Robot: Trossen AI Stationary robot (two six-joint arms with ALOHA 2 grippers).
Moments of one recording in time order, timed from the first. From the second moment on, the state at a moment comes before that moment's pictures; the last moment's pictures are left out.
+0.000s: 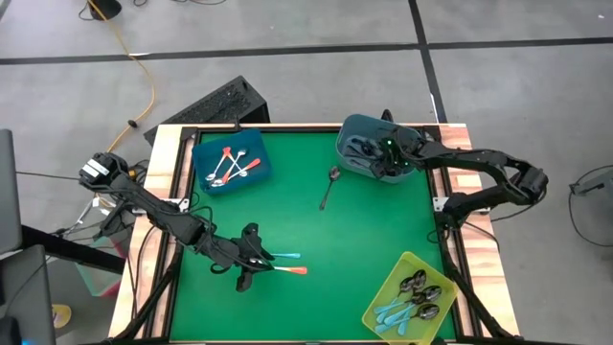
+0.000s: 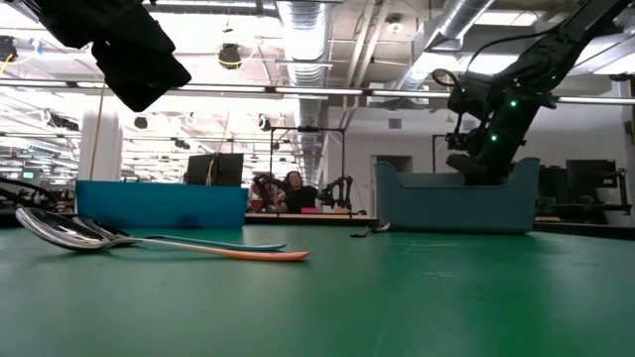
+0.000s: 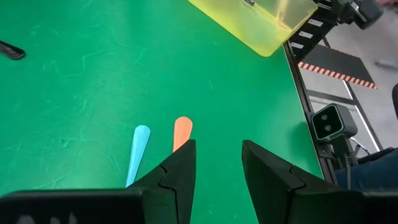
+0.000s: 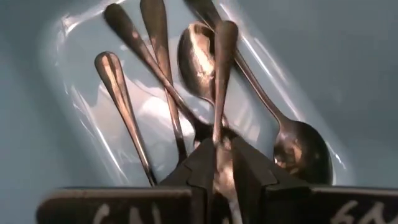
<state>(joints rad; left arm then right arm) -0.53 1.30 0.67 0.01 -0.28 -0.57 -0.73 1.31 0.60 -0.27 0.18 0.12</state>
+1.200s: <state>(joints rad) -0.47 1.30 0.67 0.01 -0.24 -0.48 -0.73 1.03 1.24 -0.66 0.02 0.01</state>
